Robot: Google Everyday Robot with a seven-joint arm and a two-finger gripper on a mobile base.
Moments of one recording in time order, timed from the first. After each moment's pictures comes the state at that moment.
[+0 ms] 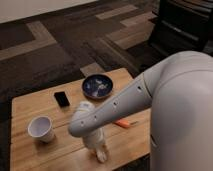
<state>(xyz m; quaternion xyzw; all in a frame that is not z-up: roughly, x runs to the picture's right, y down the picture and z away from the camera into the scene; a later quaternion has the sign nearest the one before) -0.016 0.318 0.678 -0.25 0.34 0.55 0.72</state>
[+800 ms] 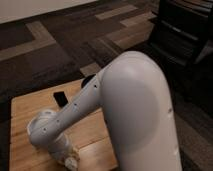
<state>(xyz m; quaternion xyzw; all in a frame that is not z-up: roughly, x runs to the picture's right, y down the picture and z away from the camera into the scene) -0.204 0.324 0.696 -0.34 0.23 0.38 0.83</state>
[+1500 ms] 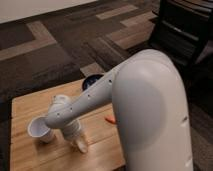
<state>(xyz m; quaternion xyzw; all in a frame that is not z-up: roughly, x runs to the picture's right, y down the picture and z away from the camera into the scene) -0.094 0.276 0.718 -0.27 0.29 0.48 0.78</state>
